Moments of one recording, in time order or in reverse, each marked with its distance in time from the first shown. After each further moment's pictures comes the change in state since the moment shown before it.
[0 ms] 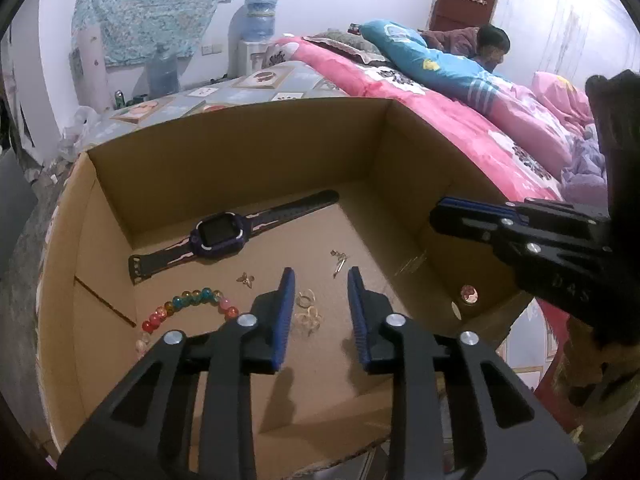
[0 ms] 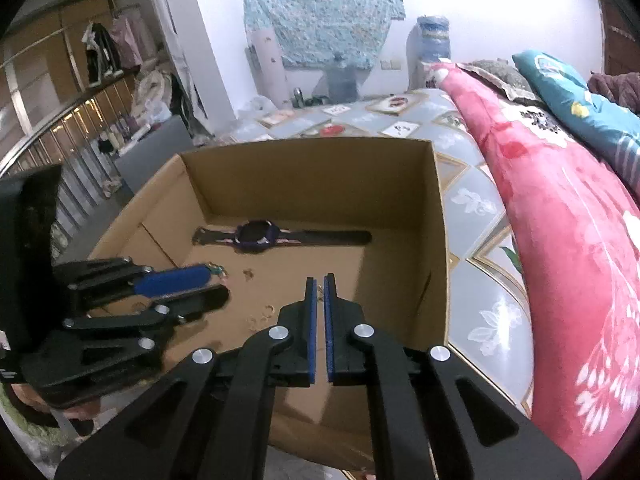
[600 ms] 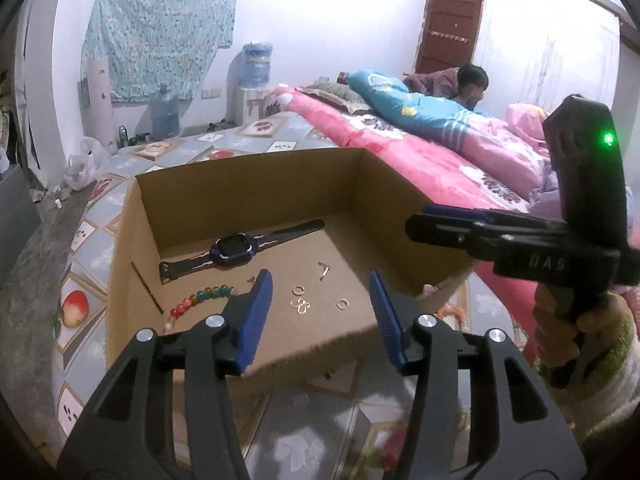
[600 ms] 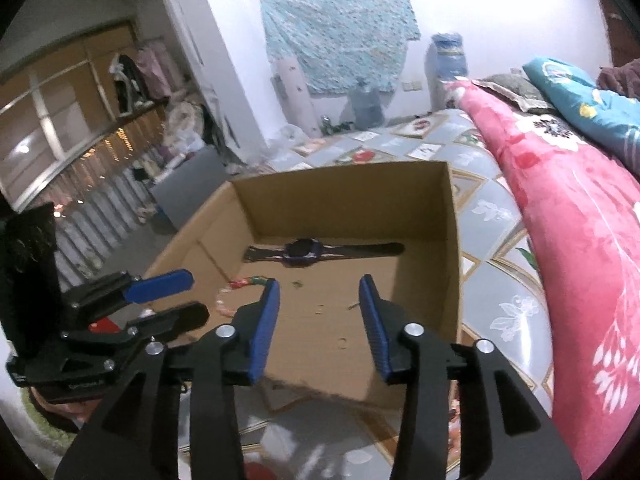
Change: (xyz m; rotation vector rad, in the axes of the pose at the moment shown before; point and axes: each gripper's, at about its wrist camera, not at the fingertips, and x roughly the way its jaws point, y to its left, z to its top) left arm -0.086 -0.006 -0.038 0.019 -0.189 -0.026; right arm -0.050 0.012 -0.018 0.019 -0.111 0.160
